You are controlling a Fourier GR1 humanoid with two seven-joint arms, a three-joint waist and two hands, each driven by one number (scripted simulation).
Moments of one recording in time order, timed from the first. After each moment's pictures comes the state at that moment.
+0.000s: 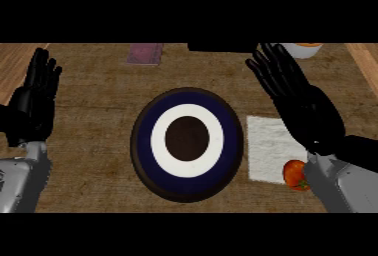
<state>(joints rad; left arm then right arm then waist) -0.30 0.35 0.03 -1.53 0.16 0.28 0.10 -0.42 -0.32 0.26 -1.70 -0.46 0.10 -0.18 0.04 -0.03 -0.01</state>
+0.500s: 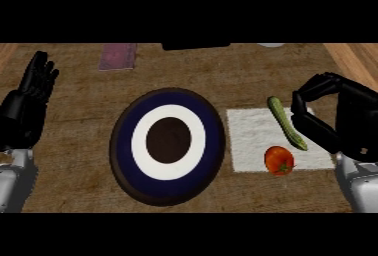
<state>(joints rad) -0.26 0.42 0.01 -1.57 0.16 0.18 0.09 -0.29 -0.37 0.11 -1.71 0.00 -0.32 -0.34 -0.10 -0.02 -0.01</state>
